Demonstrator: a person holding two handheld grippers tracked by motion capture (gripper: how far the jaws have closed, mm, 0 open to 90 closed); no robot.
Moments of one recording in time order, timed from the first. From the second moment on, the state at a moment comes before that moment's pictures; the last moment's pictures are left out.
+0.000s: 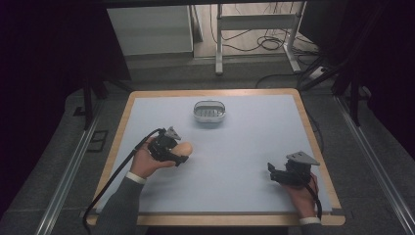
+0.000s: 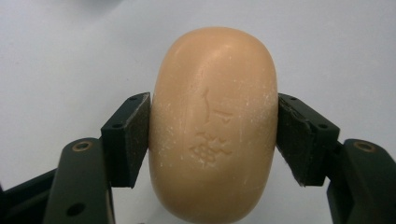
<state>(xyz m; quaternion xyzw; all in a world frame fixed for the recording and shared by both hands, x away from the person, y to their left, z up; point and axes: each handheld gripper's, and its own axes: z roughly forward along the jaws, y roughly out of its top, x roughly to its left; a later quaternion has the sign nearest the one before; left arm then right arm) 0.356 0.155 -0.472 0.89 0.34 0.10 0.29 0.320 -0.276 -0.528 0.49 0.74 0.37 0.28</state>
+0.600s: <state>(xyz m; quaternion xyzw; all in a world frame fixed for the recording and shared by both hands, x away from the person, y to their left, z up) 0.367 0.149 -0.466 0.89 0.34 0.11 0.29 0.320 -0.276 -0.529 0.49 0.74 0.37 0.28</state>
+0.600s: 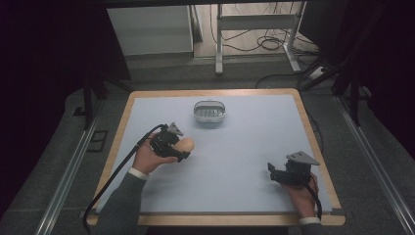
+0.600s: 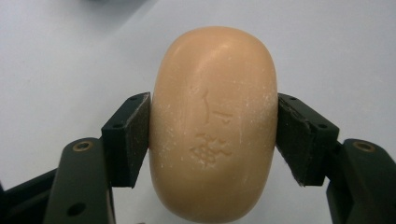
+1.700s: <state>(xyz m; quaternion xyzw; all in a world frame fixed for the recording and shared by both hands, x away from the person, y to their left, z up) 0.398 0.139 -0.456 0.89 0.34 0.11 0.29 0.321 -0.276 -0.529 0.49 0.74 0.37 0.28</state>
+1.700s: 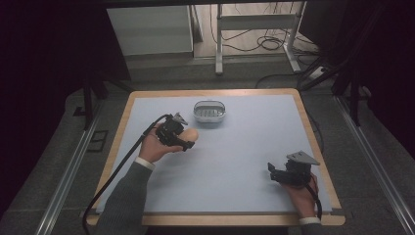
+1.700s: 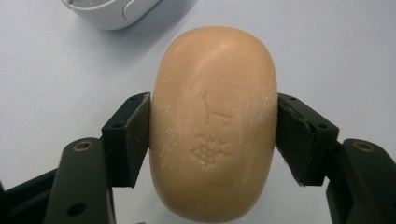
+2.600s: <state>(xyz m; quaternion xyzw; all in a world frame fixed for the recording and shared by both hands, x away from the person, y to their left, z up) 0.424 0.128 -0.446 0.89 0.33 0.12 0.29 0.321 -0.276 -0.528 0.49 0.74 0.37 0.28</state>
